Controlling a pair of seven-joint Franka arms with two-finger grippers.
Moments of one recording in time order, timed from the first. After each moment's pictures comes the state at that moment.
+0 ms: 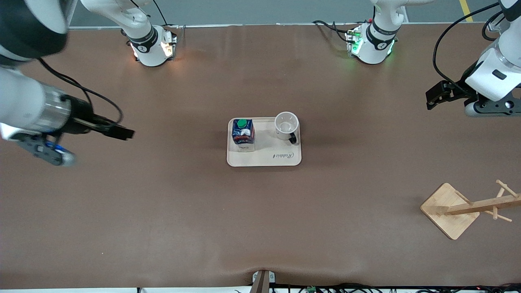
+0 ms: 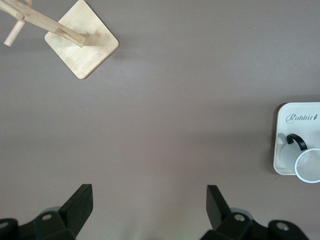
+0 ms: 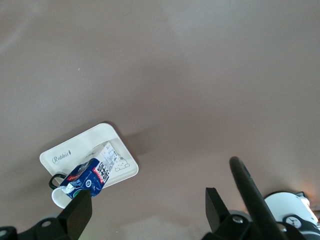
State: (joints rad) left arm 0.03 -0.03 -0.15 -1.63 0.04 1.57 -0.10; right arm 0.20 0.39 -0.09 -1.00 0.24 1.22 0.66
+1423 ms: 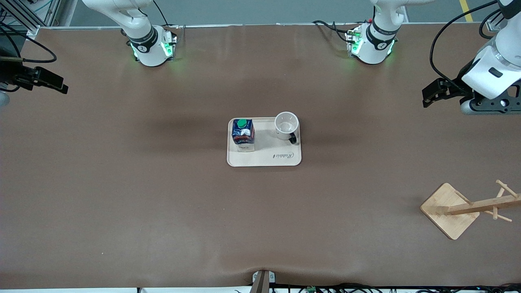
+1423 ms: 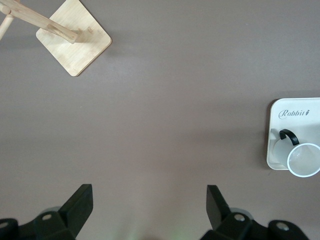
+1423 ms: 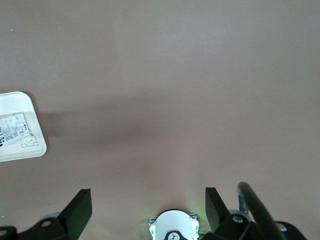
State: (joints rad) left arm 0.03 -0.04 -0.16 -1.63 0.02 1.56 -0.10; right arm 0.06 -0.03 -0.09 -1.54 0.01 1.35 0.10
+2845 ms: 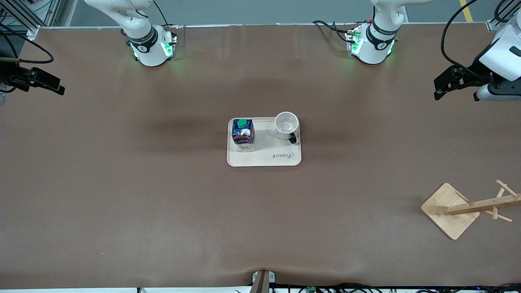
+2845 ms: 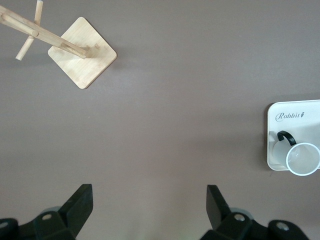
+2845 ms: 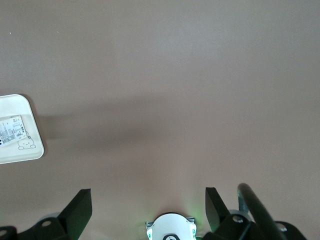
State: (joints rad) left arm 0.05 -0.07 -0.16 -1.60 0.02 1.55 -0.05; right arm -0.08 -0.03 0.04 -1.54 0.01 1.36 0.08
